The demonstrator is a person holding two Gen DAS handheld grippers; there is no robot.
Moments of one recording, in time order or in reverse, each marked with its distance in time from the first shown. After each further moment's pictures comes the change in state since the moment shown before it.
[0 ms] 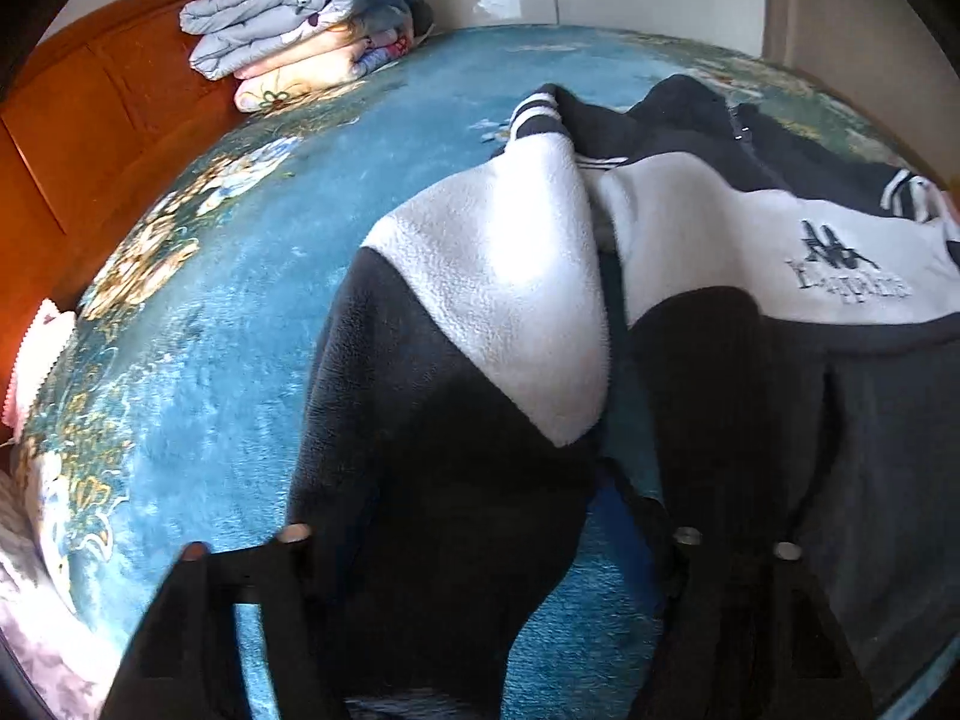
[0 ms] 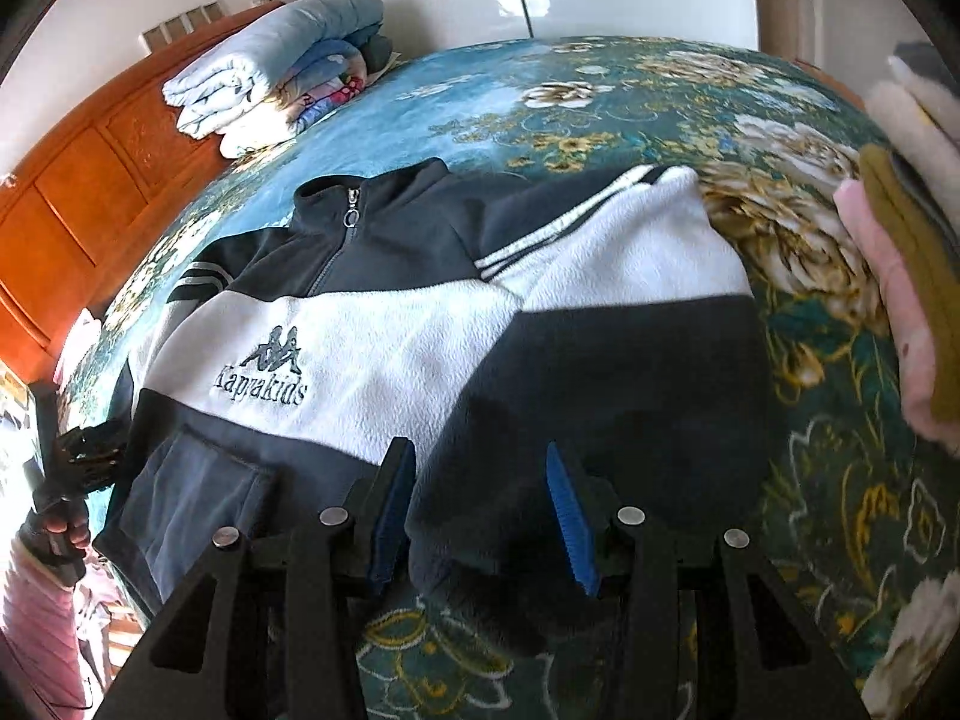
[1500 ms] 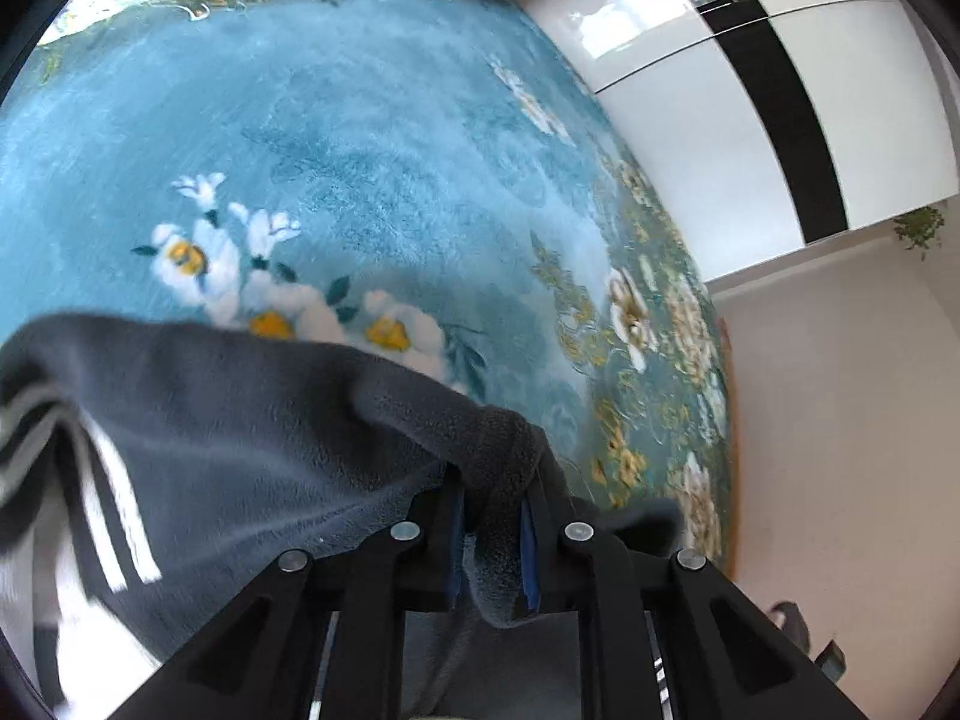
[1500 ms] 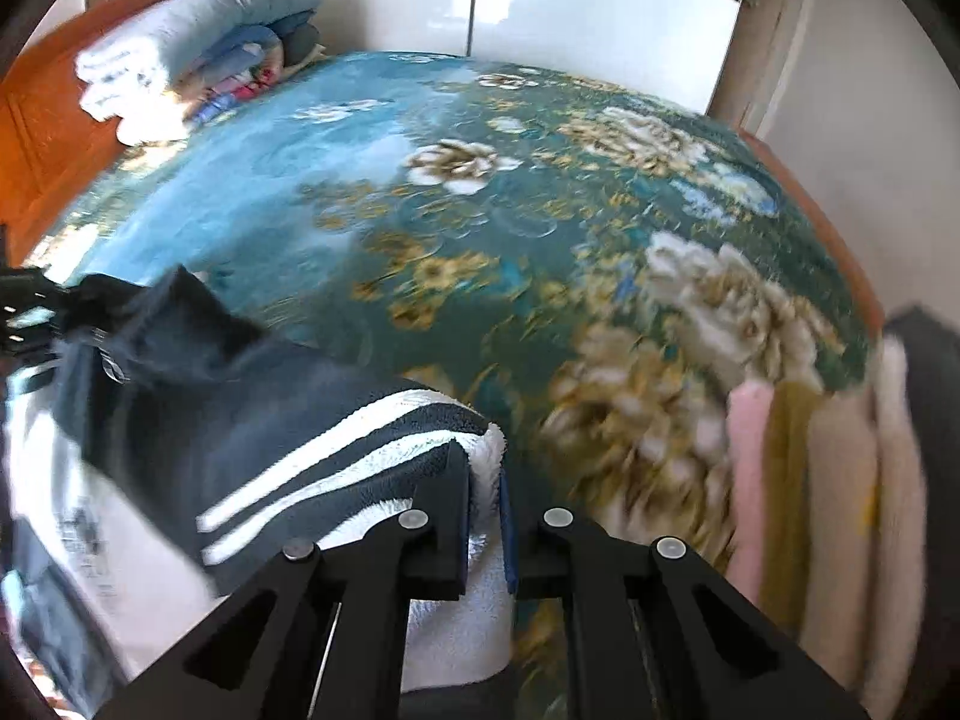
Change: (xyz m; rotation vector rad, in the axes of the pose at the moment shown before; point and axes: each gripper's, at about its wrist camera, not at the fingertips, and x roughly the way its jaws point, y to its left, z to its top) left arm 0.108 -0.066 0.268 -0.733 0.116 -0.619; right arm 0.034 -0.059 0.179 -0.119 0.028 -0.356
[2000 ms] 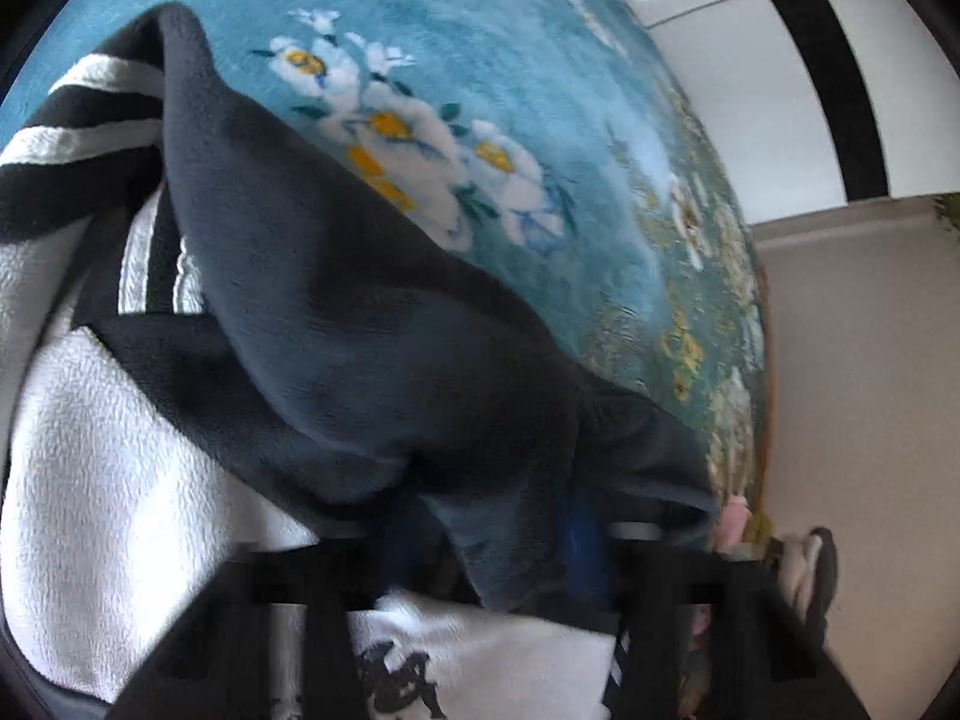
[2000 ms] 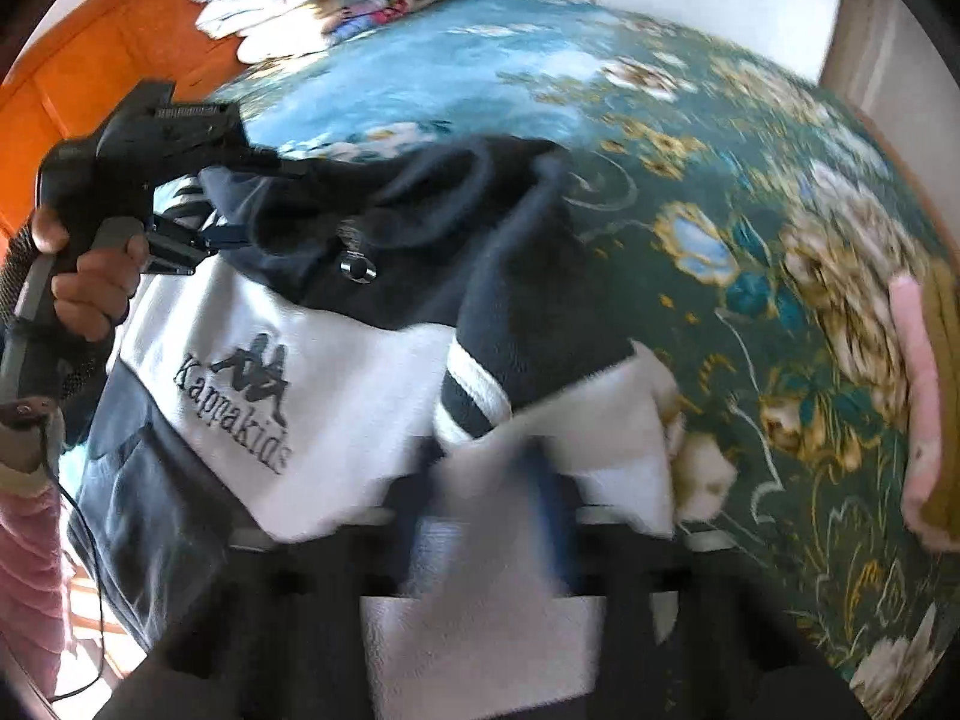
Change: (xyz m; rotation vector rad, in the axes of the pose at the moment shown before) left arm -0.018 0.042 -0.081 -0.051 0.151 0.082; right arm -0.042 0.137 -0.132 -0.057 0.105 0.277
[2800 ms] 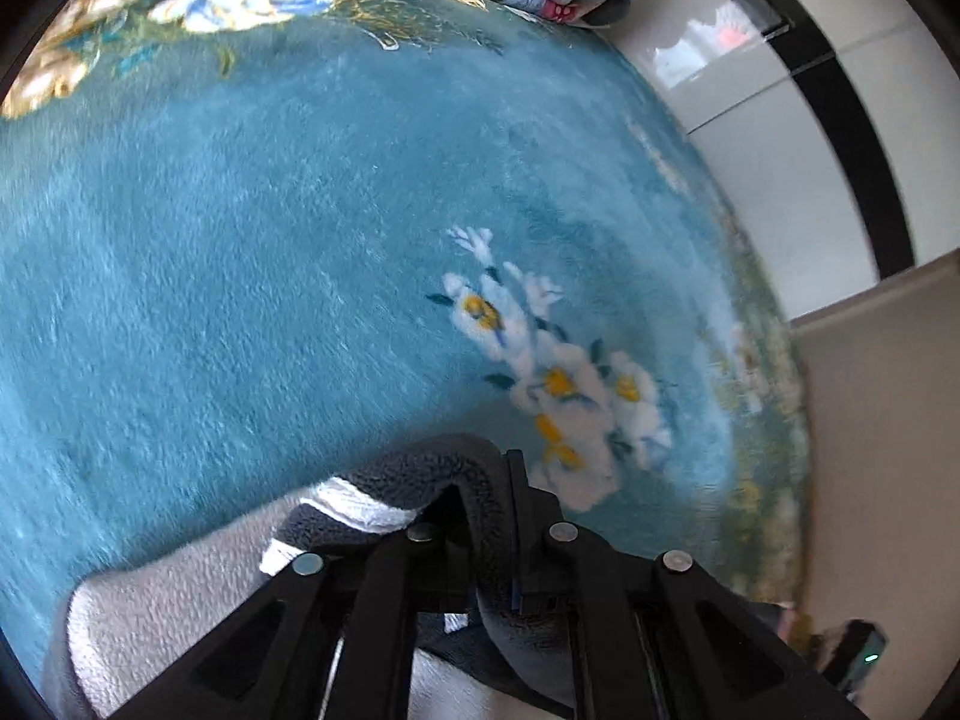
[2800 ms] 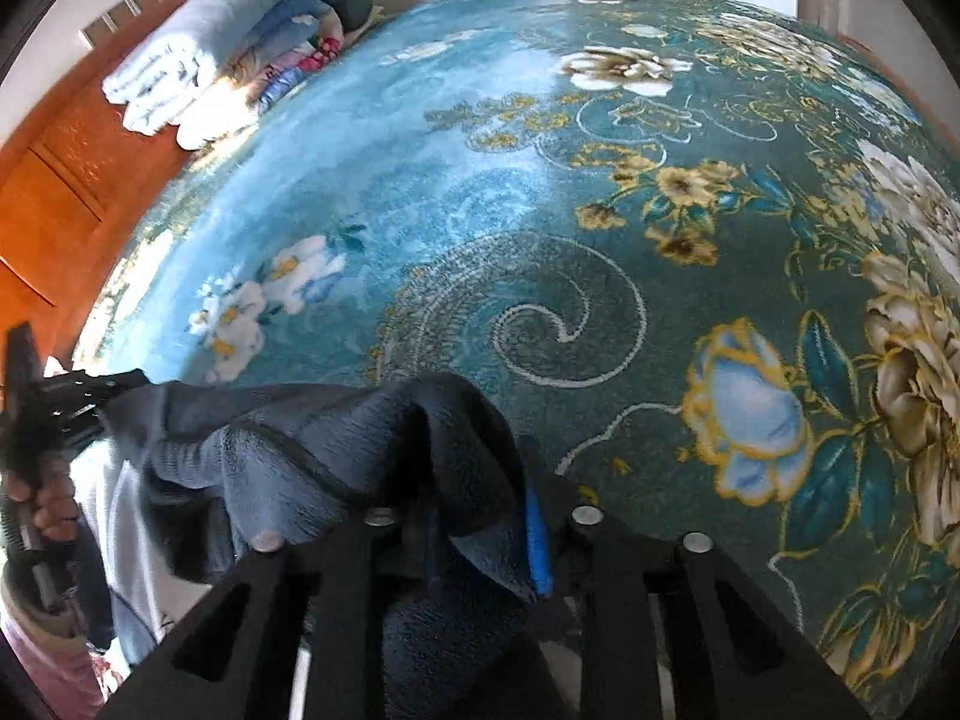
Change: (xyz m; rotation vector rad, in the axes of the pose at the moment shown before) left arm -0.073 0.075 0.081 -0.013 -0.235 0.044; right arm 0.083 -0.048 0.133 0.144 -0.042 0.117
